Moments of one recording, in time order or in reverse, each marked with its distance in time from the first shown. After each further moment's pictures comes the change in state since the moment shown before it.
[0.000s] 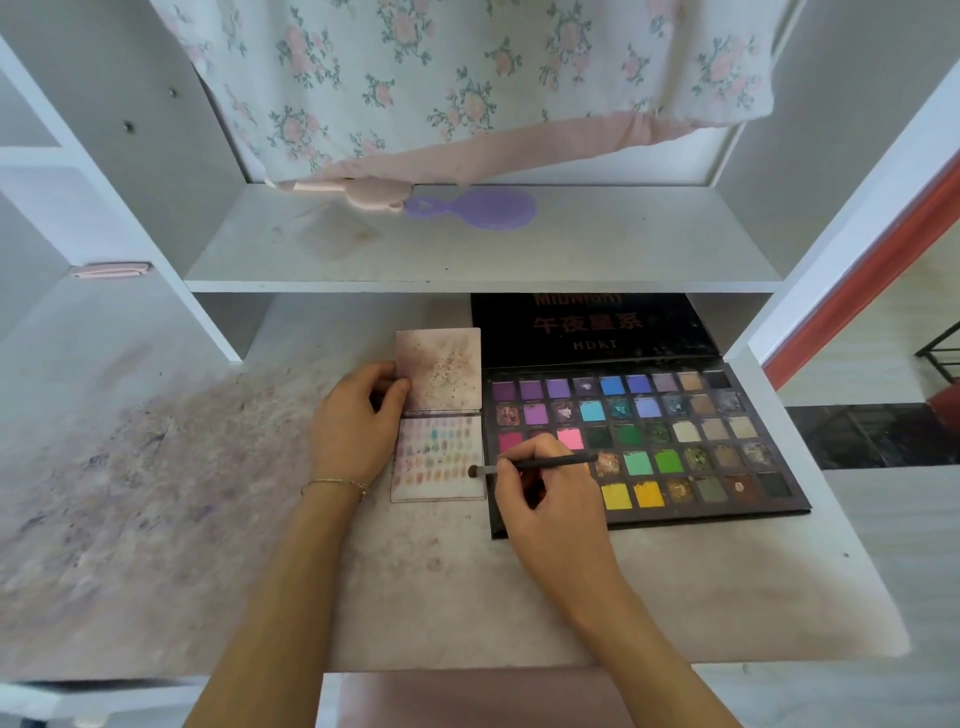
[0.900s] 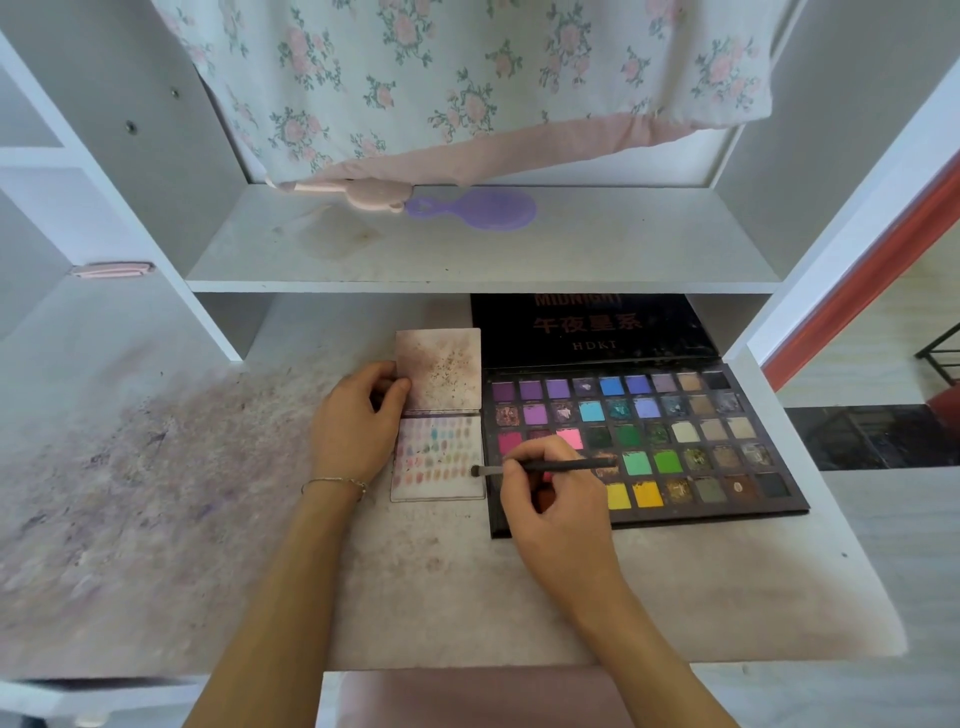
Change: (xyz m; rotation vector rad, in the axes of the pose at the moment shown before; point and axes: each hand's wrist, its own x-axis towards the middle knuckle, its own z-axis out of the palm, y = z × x) left_hand 0.002 -0.003 0.002 0.003 0.023 0.011; right_hand -0.003 -0.004 -0.003 0.112 0.063 -0.047
